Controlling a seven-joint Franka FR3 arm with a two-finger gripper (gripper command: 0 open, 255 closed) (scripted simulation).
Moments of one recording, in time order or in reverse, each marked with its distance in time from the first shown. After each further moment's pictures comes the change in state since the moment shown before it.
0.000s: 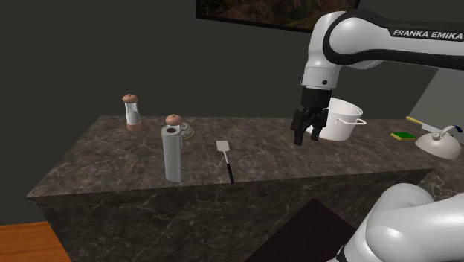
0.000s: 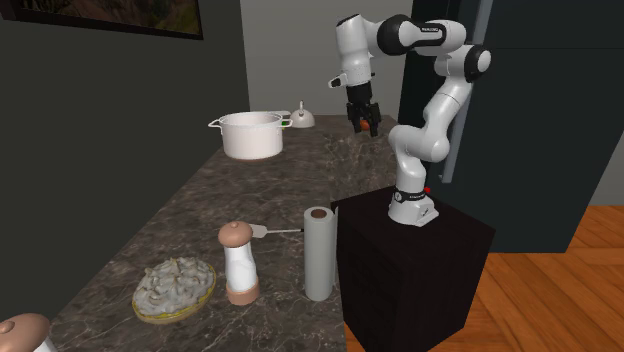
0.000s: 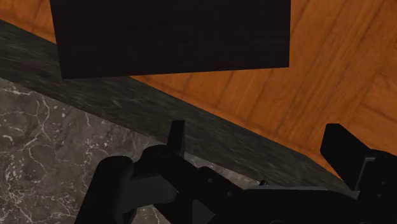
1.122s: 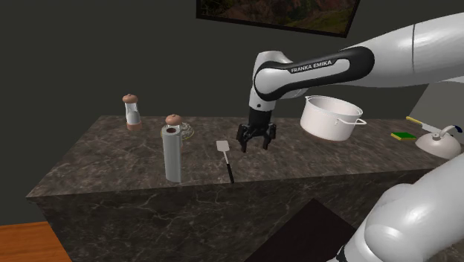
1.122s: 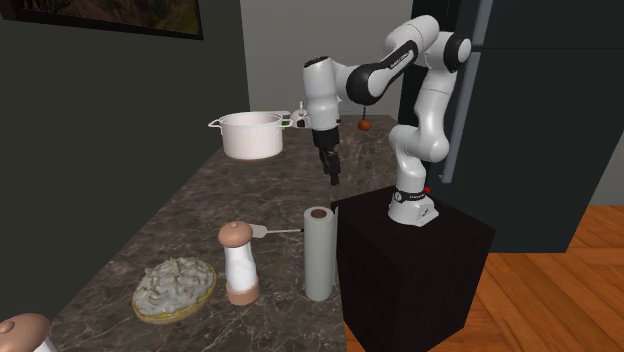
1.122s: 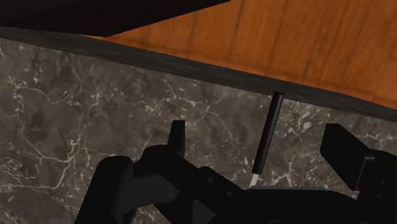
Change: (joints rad) arm -0.025 0.457 0.140 0.072 0.026 0.466 0.278
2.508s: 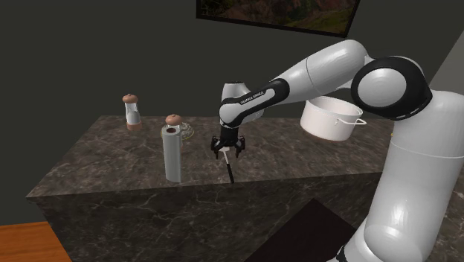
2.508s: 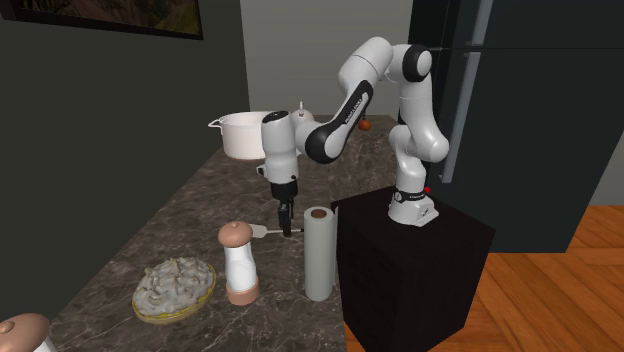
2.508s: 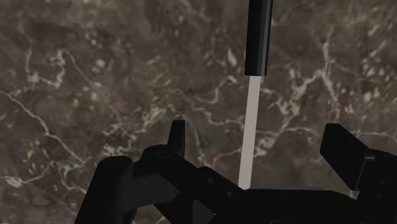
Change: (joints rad) arm -0.001 0.534 0.016 0.278 -0.121 0.307 0.268
